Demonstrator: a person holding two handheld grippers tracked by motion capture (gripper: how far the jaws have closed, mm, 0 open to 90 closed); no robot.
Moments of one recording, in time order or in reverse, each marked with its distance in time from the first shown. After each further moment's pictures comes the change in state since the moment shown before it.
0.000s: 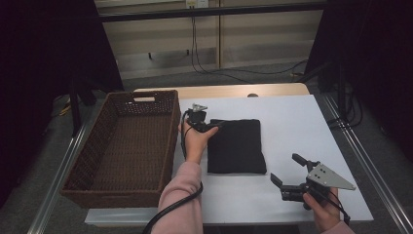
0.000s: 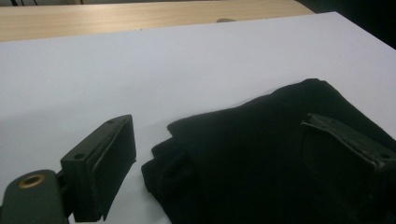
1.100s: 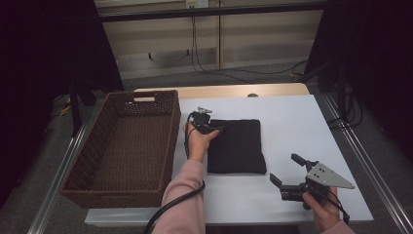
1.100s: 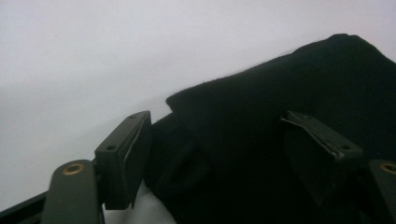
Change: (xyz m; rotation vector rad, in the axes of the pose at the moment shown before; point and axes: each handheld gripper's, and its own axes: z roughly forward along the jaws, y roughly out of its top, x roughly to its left) left arm 0.002 -0.011 0.026 0.106 0.000 0.045; right arm -0.001 -0.001 0.002 0.007 0.015 0.009
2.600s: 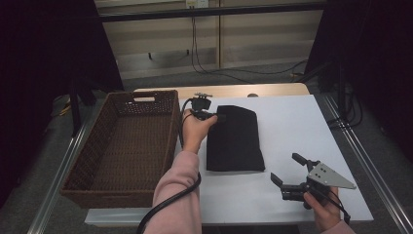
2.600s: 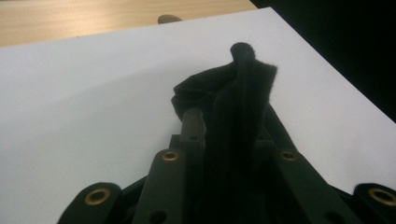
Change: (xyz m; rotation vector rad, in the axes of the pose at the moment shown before) left arm -0.026 0.059 -0.067 0.018 -0.180 -0.075; right arm -0.001 0.002 -0.002 -0.011 -0.004 -0.003
